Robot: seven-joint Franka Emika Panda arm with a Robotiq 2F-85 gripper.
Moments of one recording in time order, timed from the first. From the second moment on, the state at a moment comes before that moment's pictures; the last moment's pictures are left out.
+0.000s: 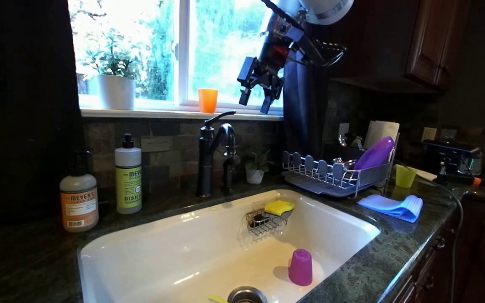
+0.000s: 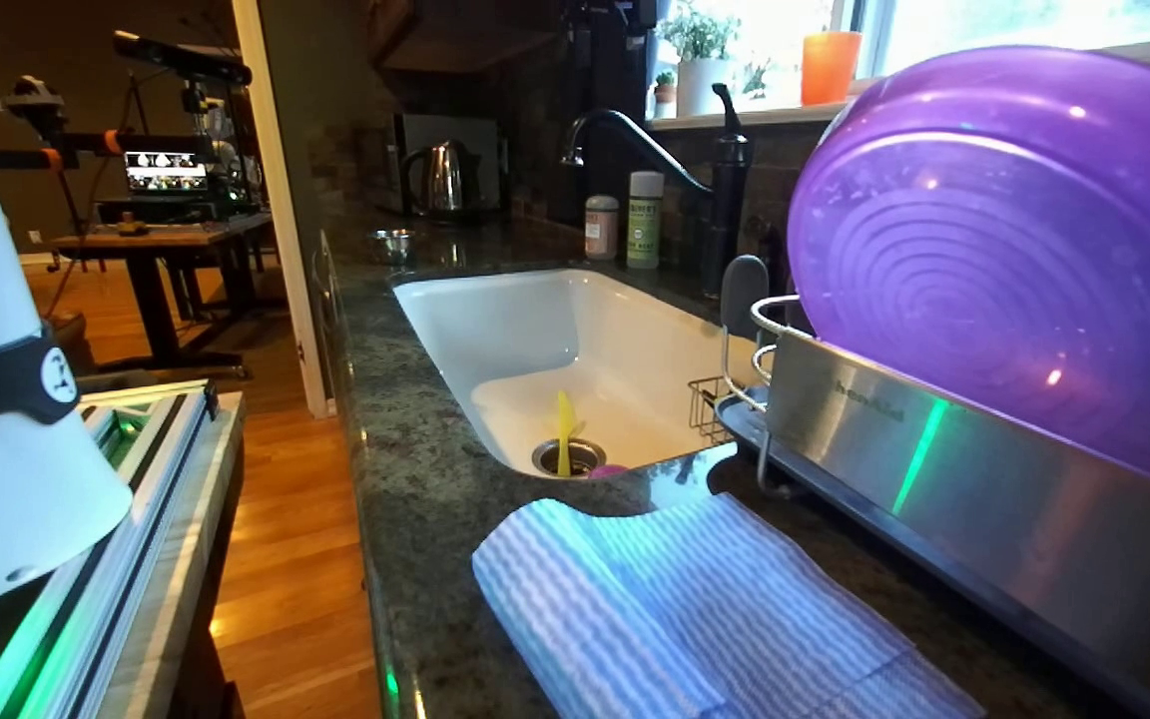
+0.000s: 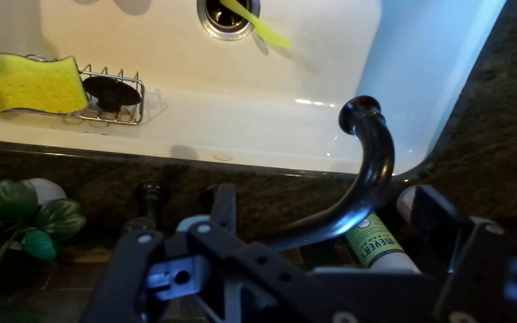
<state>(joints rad) 0.18 -0.06 0.12 -1.98 0.18 2.12 0.00</state>
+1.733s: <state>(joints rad) 0.25 0.22 0.22 -1.70 -0.06 2.01 0.37</state>
